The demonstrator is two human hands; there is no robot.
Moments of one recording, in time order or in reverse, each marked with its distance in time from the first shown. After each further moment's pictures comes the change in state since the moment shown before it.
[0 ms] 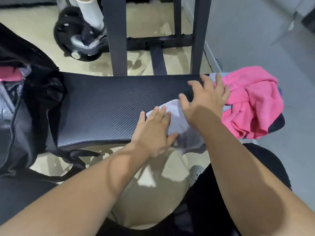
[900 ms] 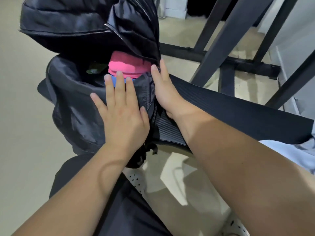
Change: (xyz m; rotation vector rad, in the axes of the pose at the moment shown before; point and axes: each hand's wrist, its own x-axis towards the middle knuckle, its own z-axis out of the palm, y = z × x) left_hand -0.174 -0.223 -0.063 0.002 0.668 -0.768; right_hand -0.019 -0.379 0.057 1.117 -0.831 -0.097
